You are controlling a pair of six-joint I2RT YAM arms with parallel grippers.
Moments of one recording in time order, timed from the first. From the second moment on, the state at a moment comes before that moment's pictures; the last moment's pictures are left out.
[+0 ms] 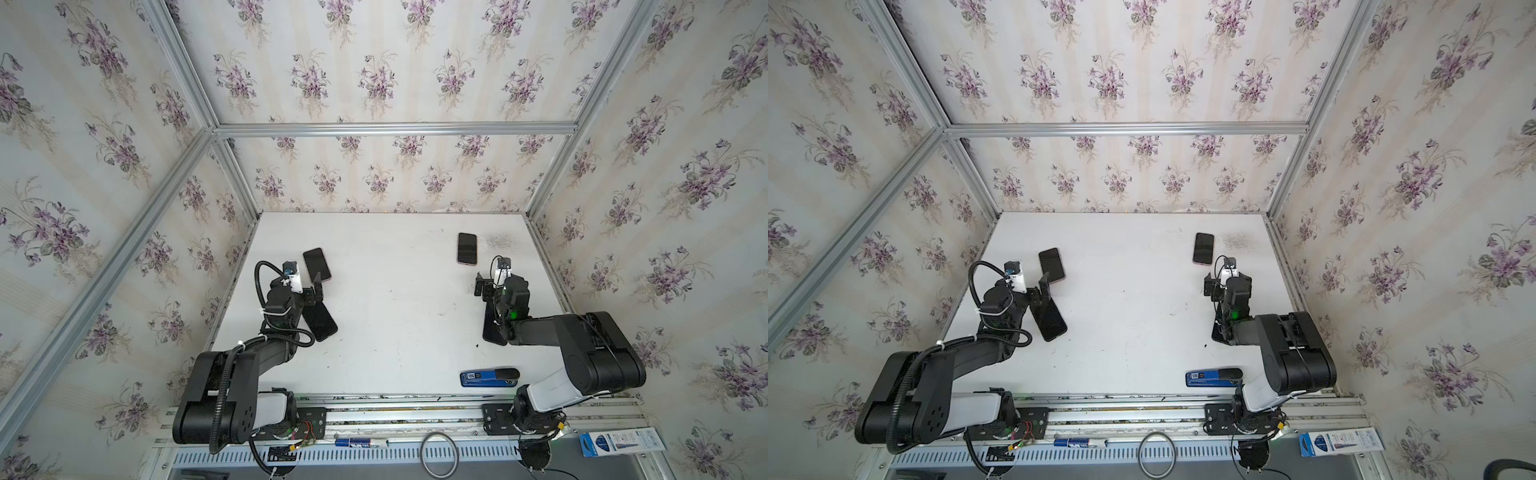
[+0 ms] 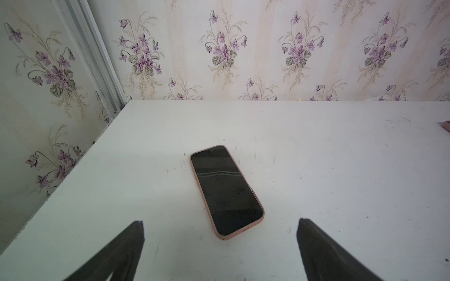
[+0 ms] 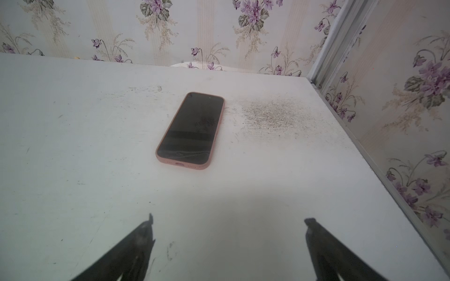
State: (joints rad) left arm -0.01 1.32 0.30 0.80 -0.01 0.02; right arm 0.06 1.55 0.38 0.81 0.15 -0.04
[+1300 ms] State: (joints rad) left arm -0.01 1.32 0.30 0.80 -0.01 0.02; right arm 0.07 1.52 0.34 0.83 0.14 -0.05
